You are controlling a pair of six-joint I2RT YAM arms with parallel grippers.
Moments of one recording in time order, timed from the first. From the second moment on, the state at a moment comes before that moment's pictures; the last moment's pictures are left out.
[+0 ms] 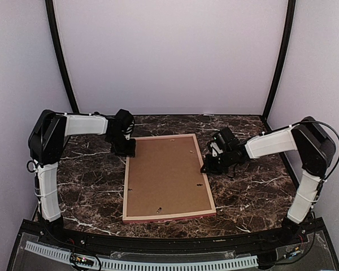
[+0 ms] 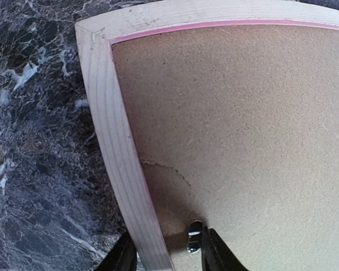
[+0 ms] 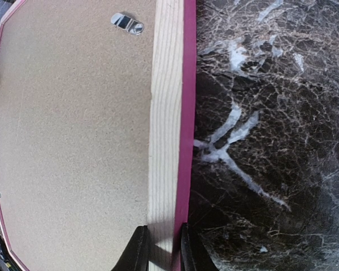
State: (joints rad) left arm -0.46 2.06 1.48 -0.63 0.00 -0.35; right arm 0.62 1.80 0.98 -0.18 -0.21 0.59
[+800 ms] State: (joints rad) left arm -0.44 2.07 1.44 -0.49 0.04 -0.48; right arm 0.62 1.80 0.96 -0.14 -0.21 0.60
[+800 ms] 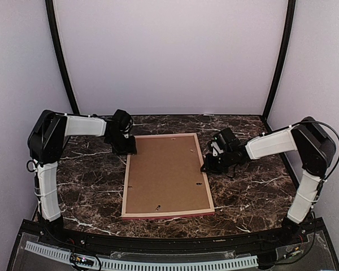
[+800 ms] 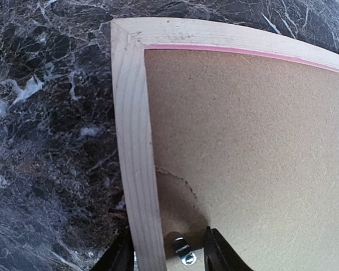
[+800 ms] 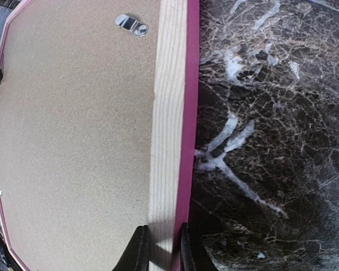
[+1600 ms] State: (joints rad) left arm -0.42 2.05 1.40 -0.42 0.06 -0.52; right arm 0.62 1.80 0.96 -0.12 -0.21 0.61
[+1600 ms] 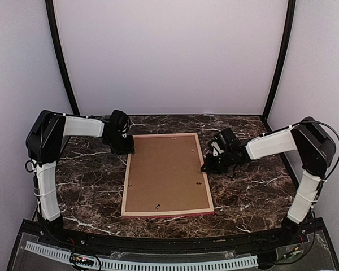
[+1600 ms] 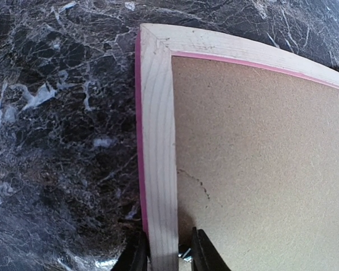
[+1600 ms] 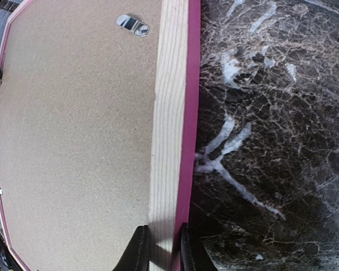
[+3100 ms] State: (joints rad) left arm -0.33 2.04 1.43 -0.63 0.34 -0.38; right arm 0.62 1.80 0.93 -0.07 -0.23 0.61
